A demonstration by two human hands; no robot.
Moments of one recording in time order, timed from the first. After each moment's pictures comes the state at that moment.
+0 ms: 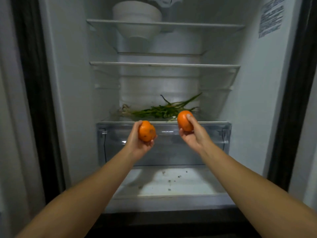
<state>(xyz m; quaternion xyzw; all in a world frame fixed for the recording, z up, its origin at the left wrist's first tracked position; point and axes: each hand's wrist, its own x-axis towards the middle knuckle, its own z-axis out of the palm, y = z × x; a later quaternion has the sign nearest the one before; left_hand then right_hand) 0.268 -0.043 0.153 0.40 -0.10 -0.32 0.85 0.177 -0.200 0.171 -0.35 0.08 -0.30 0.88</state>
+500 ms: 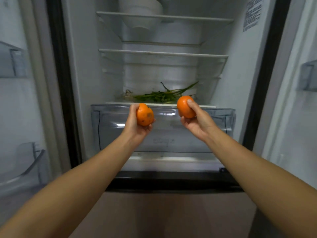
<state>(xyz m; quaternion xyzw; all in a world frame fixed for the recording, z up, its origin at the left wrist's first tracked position) 0.164 -0.002 0.160 0.41 -0.13 -0.24 0.87 0.067 -0.154 0.179 -0.45 0.05 -0.27 0.85</state>
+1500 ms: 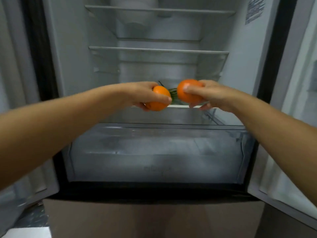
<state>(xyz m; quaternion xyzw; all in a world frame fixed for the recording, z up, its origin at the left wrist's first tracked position) 0.143 -0.009 0.263 0.83 -0.42 -0.06 0.37 0.038 -0.194 0.260 -0.88 0.09 -0.17 0.44</state>
